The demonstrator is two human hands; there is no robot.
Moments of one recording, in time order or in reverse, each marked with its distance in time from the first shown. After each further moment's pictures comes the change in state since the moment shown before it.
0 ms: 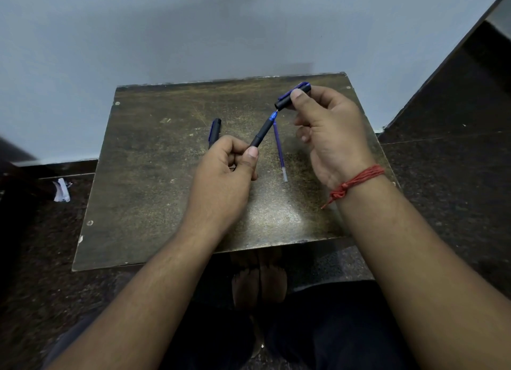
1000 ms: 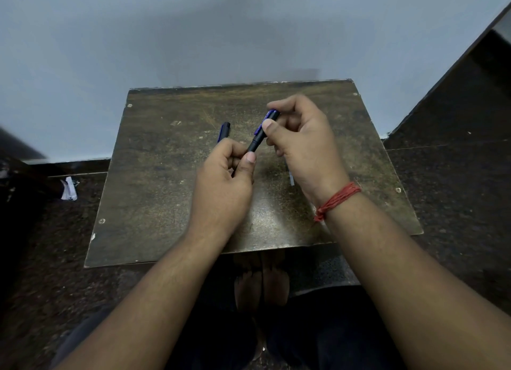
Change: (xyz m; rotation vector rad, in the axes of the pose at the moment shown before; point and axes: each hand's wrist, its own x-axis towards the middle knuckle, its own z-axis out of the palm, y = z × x) left_hand -0.002 -0.002 -0.003 0.050 0.107 0.050; right_hand -0.021 0.008 0.030 -0.261 -0.180 -0.172
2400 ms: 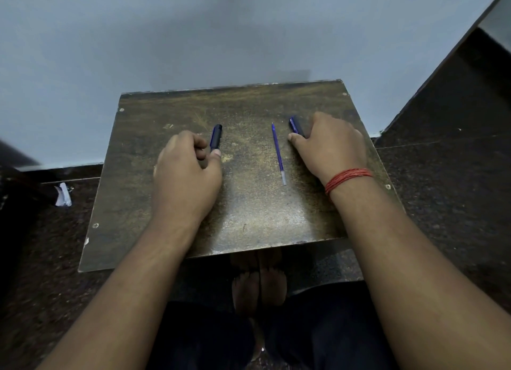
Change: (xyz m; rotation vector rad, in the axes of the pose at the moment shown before) left_hand 0.025 -0.011 -0.031 0.503 0.147 0.109; right_hand 0.027 0.032 -0.053 -1.242 0.143 -0.011
